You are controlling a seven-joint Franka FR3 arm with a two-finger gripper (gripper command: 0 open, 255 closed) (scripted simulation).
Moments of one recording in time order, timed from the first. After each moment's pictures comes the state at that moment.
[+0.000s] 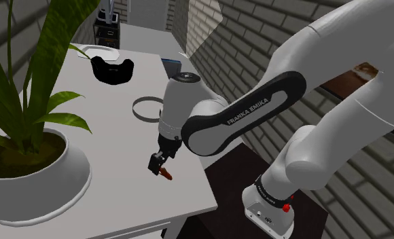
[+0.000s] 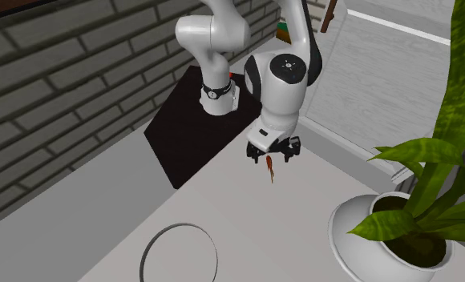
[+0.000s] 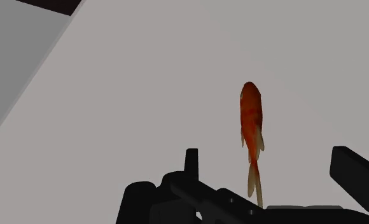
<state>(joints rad) 0.20 -0.15 0.55 -2.65 0.22 2.54 0.27</state>
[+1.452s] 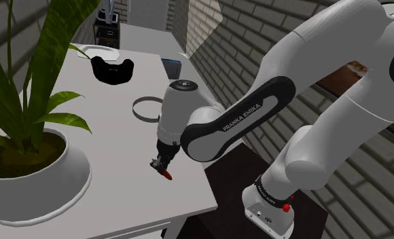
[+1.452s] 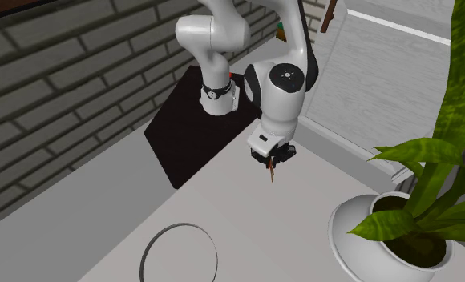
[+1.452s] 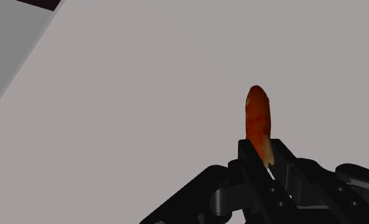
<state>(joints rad) 0.19 -0.08 0.57 -2.66 0.18 2.61 0.30</state>
